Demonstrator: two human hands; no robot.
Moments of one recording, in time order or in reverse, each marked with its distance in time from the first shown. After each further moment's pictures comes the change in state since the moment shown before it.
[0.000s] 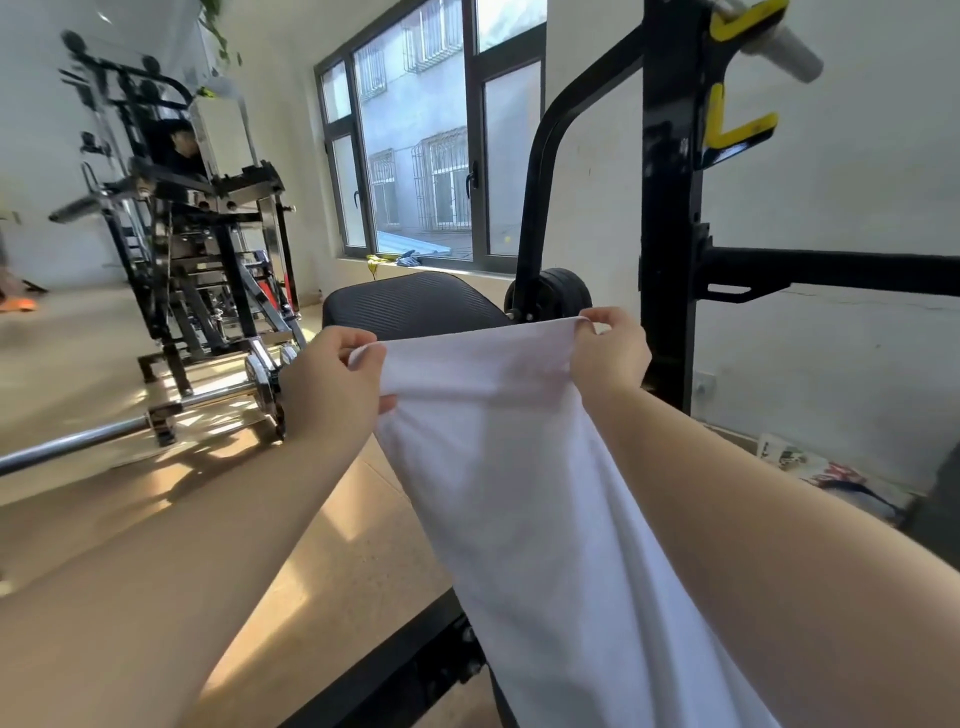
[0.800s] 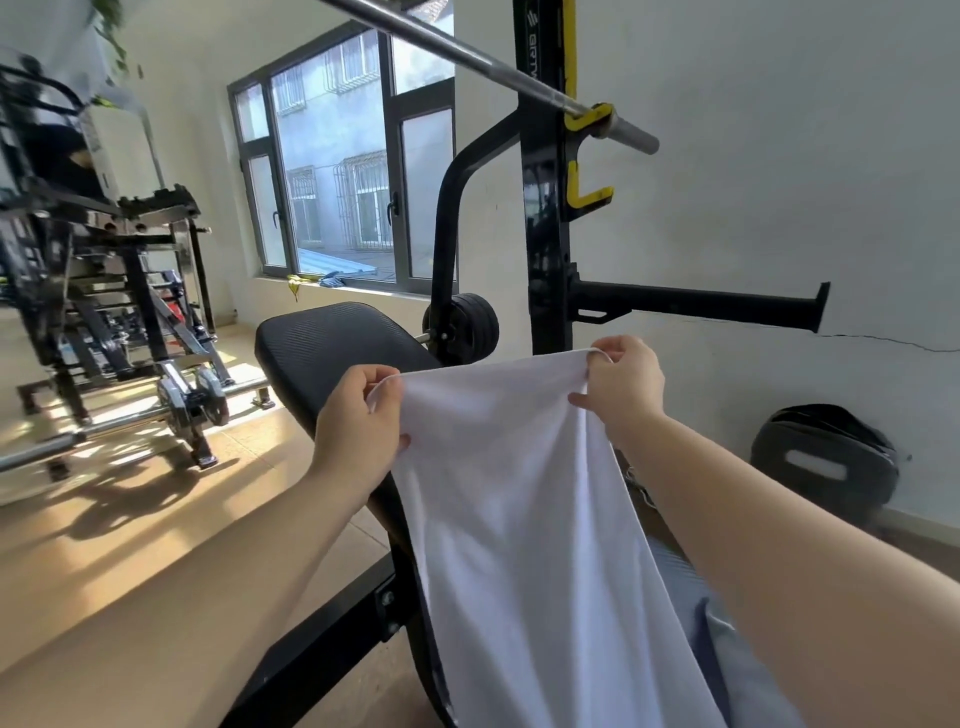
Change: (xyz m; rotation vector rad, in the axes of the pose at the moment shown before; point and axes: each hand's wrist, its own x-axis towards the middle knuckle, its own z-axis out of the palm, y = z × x) left_hand -0.119 0.082 0.007 -0.159 -0.298 0.002; right_hand -0.071 -0.061 -0.203 -0.001 0.038 0.064
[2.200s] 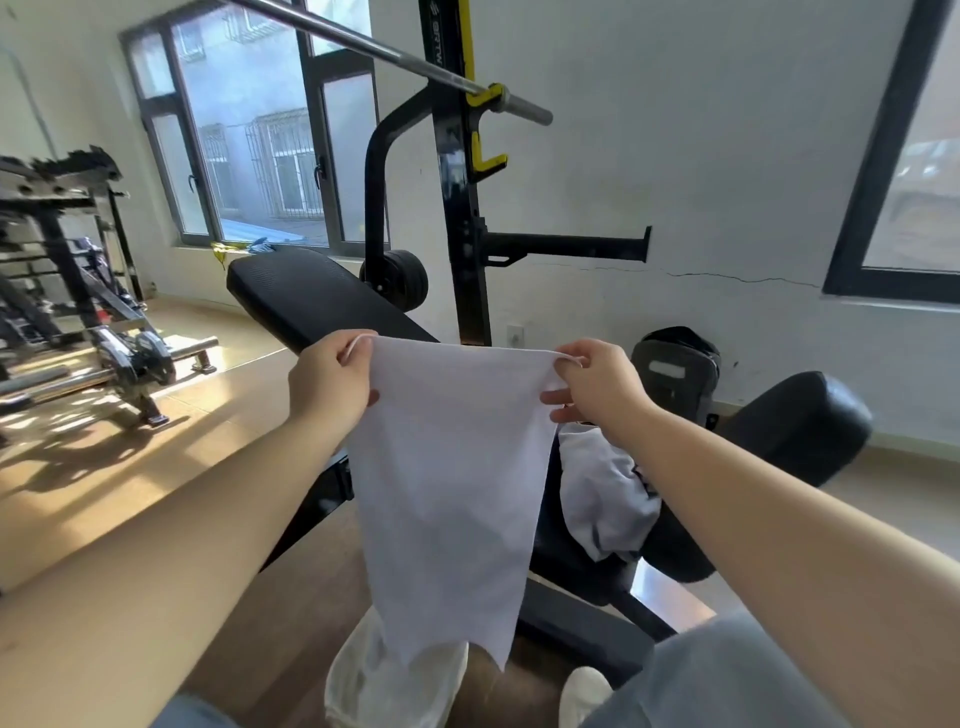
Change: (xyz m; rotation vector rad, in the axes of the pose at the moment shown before) left_hand -0.199 0.080 -0.063 0.025 -0.040 -0.035; right_hand -0.235 -0.018 -0.201 -0.120 -0.209 0.065
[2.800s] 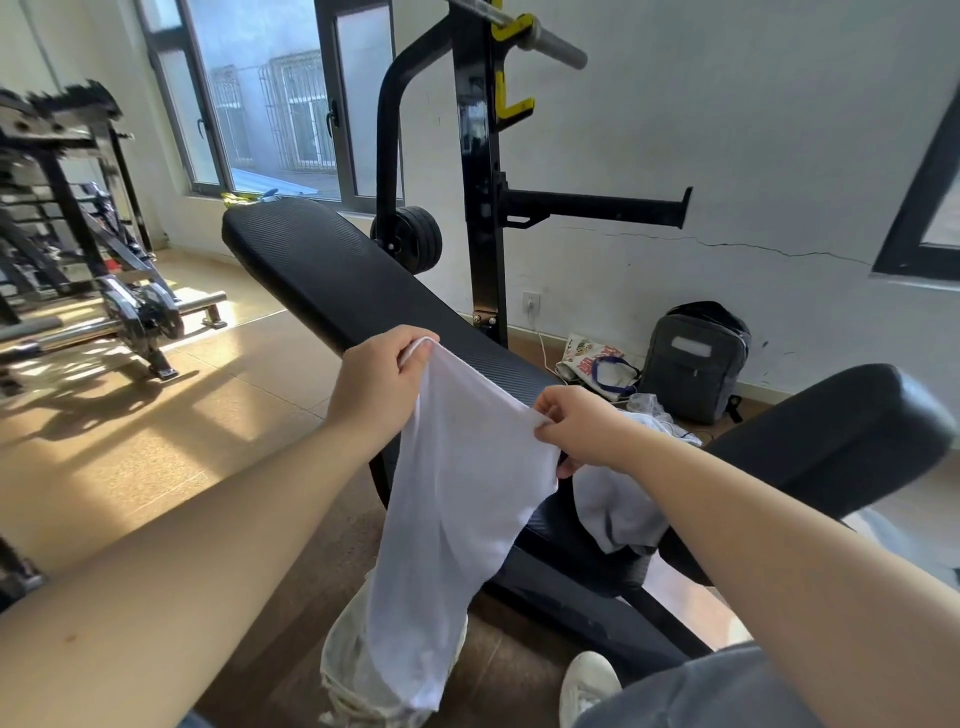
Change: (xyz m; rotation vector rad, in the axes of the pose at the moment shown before) left_hand -0.011 -0.027 0.040 0.262 -0.146 0.352; right_hand 0.021 0.060 0.023 -0.588 -0.461 0.018
